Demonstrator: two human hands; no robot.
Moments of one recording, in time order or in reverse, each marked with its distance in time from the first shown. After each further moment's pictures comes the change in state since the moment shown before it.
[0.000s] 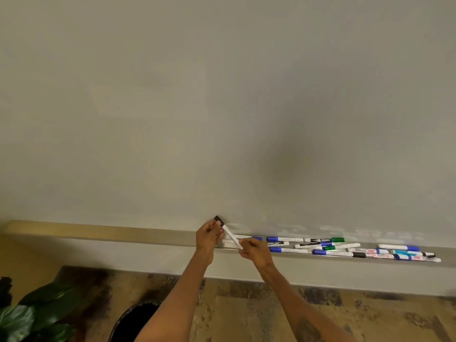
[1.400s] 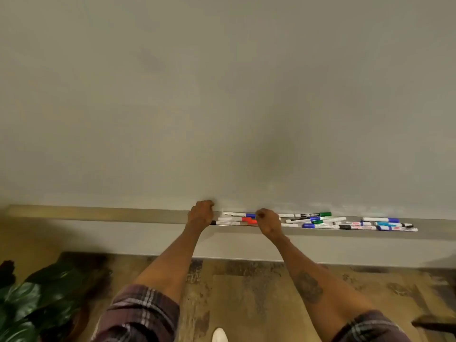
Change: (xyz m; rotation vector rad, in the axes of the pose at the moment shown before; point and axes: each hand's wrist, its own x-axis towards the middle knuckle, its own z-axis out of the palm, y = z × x) left_hand -0.009 0.027 -0.009 1.488 -0.130 0.280; right_hand -0.013 -0.024 -0.048 -0.673 0.107 -0.095
